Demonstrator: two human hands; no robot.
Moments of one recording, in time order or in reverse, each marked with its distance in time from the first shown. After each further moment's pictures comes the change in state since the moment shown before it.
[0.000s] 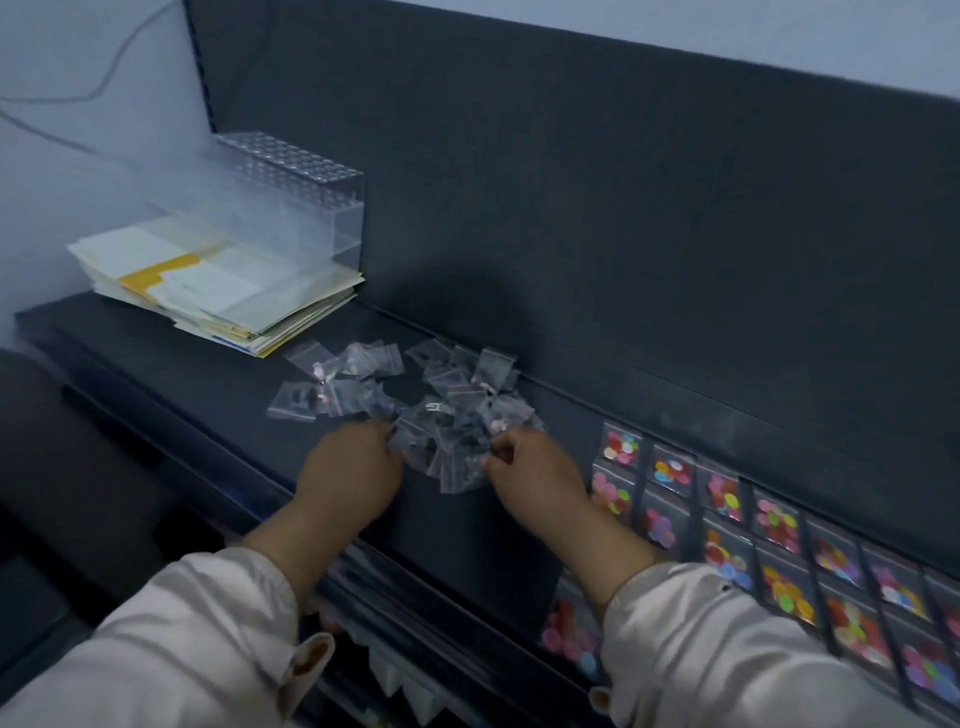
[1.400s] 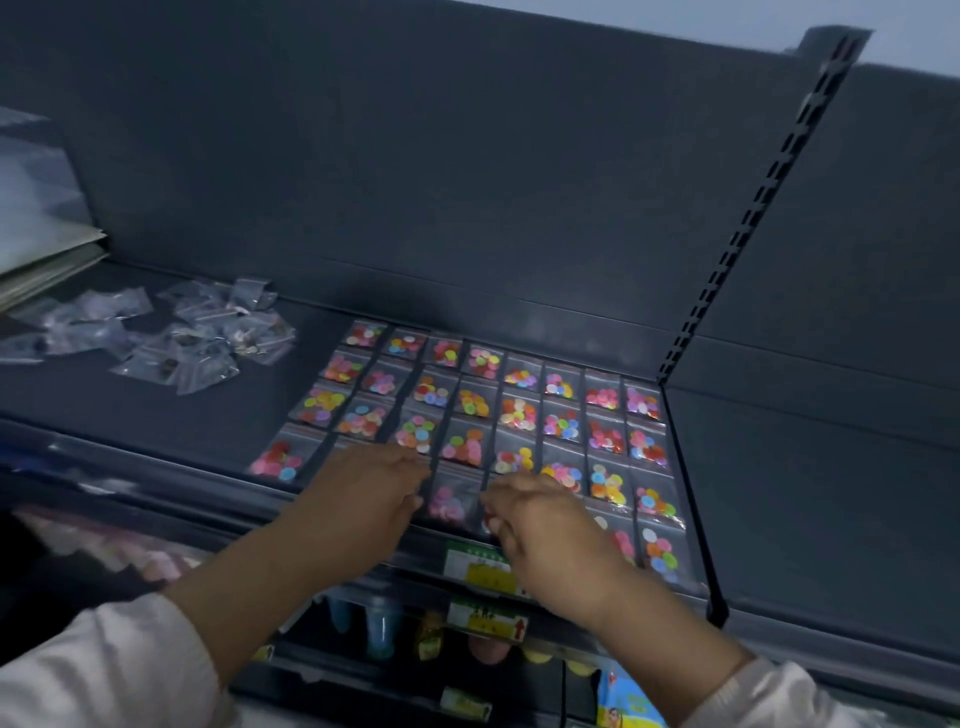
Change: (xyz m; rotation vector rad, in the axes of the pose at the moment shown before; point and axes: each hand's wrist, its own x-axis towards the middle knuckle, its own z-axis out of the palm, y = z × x) left_hand -0.216 0.197 0.077 0.249 -0.170 0.918; right_hand -0.272 0.219 -0.113 -0.247 0.058 -0.232
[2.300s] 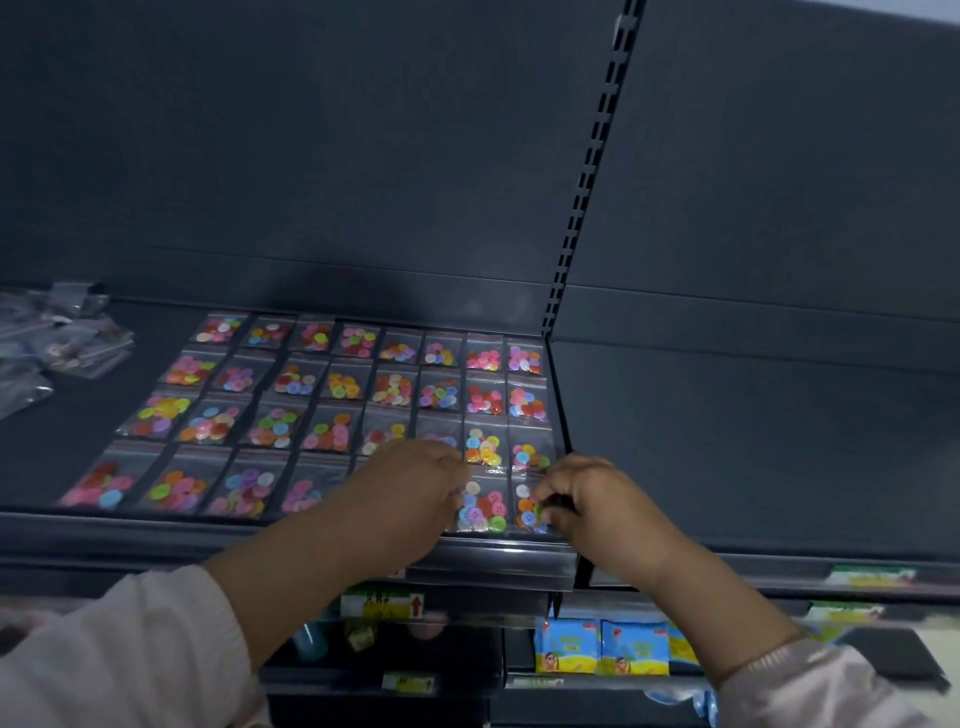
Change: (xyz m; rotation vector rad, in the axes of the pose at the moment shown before) left_hand 0.084 0.124 0.028 -0.168 -0.131 0.244; right_hand -0.093 0.121 -0.043 0.114 0.034 0.354
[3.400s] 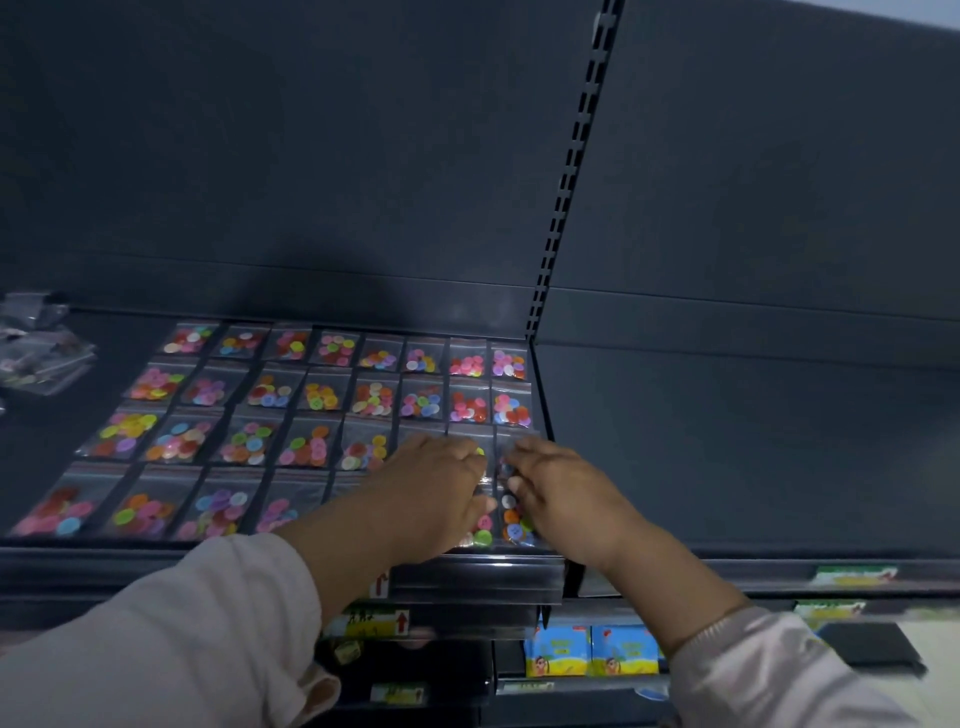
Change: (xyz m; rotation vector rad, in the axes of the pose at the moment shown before) left_hand 0.038 0.018 -0.002 0.102 -0.198 -0.069; right_hand 0.023 -0.012 -0.002 -0.085 -0.039 0.016
